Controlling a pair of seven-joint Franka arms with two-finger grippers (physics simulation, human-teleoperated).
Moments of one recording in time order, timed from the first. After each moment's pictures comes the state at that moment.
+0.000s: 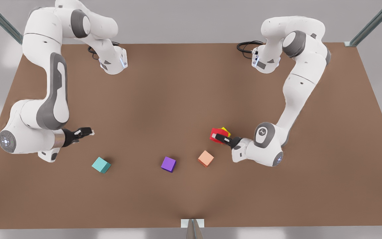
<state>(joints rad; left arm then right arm) 0.08 0.92 -0.64 -1.37 -0.56 1.88 0.15 0.09 0.54 -0.13 -1.34 0.40 1.44 -0.48</state>
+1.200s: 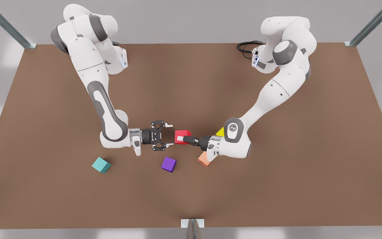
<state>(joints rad) 0.00 1.10 -0.84 -1.29 -0.75 2.30 0.18 0.27 0.63 0.09 -1.76 1.57 1.89 -1.90</state>
